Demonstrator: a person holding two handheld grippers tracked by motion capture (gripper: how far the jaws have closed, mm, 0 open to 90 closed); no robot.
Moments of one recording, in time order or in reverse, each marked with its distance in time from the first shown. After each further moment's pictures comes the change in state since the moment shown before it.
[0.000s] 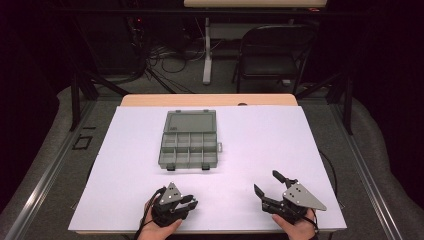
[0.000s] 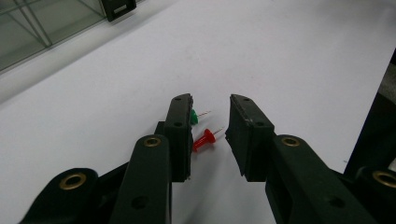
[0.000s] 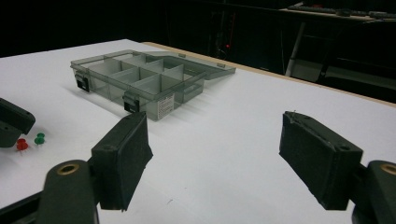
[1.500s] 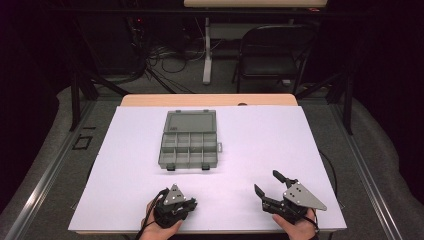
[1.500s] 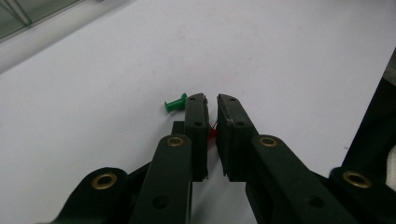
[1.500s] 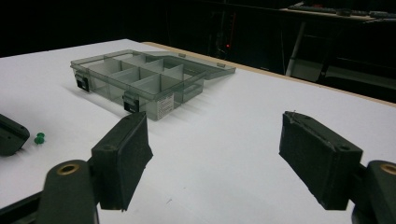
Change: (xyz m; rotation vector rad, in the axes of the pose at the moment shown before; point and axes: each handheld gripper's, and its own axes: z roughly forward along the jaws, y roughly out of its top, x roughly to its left) left arm -0.004 -0.001 0.004 0.065 -0.003 -0.004; right arm -0.001 0.000 0.000 0.002 0.002 0.003
